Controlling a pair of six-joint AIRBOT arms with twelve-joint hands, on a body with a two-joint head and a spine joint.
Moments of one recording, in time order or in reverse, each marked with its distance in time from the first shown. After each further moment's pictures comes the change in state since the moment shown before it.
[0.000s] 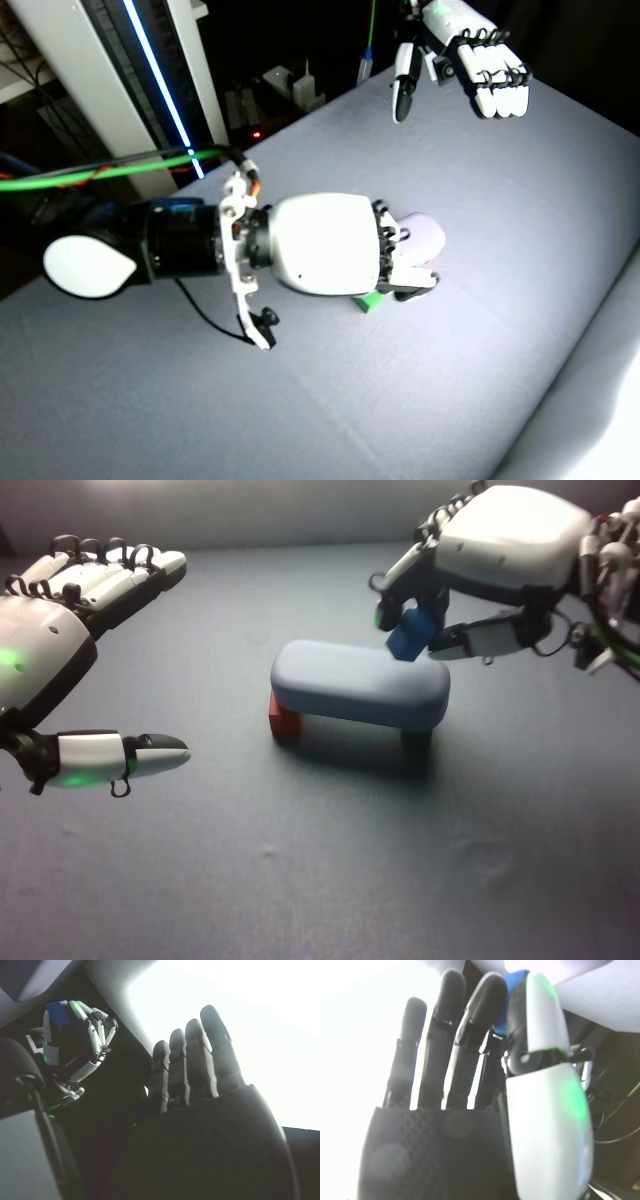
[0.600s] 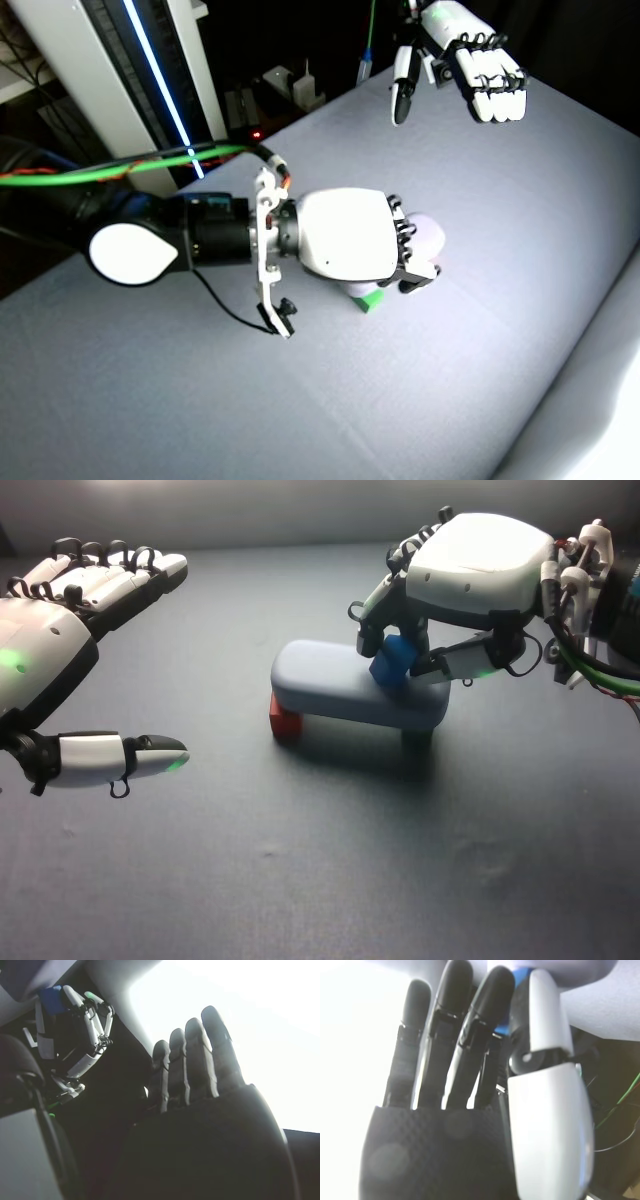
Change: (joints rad) left arm 0.000 -0.001 0.002 0.000 0.002 -0.005; right arm 0.000 -0.033 0.011 -0.036 -0.040 0.000
